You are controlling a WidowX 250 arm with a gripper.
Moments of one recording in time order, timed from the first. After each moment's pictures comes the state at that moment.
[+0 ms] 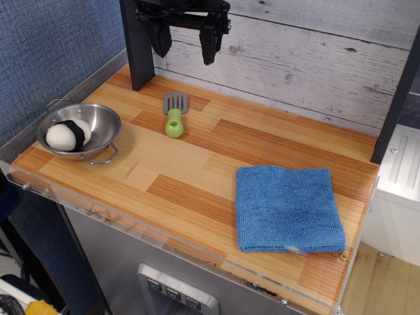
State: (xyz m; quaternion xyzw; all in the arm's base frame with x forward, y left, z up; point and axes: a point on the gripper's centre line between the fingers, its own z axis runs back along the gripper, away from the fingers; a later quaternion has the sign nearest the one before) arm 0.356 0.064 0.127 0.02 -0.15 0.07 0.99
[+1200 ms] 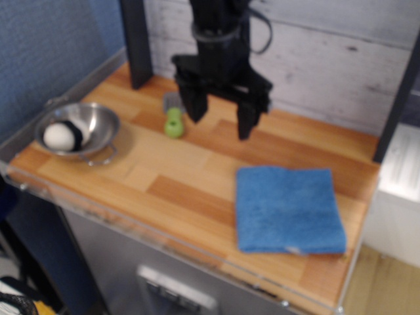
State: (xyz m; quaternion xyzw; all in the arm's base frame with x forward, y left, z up) arm 0.301 -0.013 0.088 0.00 -0.10 -0.04 0.99
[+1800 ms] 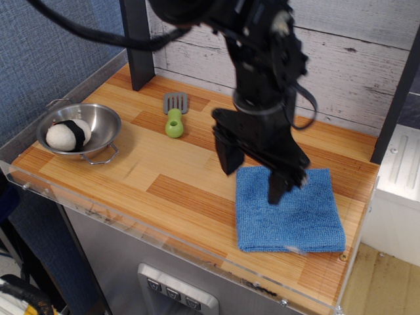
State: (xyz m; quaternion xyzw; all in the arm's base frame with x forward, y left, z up) arm 0.273 -0.067 0.056 0.01 -0.09 -0.14 0.99
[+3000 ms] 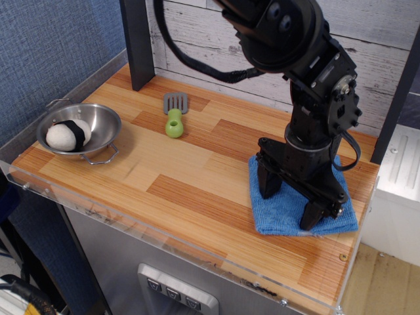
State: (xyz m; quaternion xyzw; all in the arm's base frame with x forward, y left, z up) arm 0.303 -0.086 0.011 0.04 -0.07 -0.16 0.98
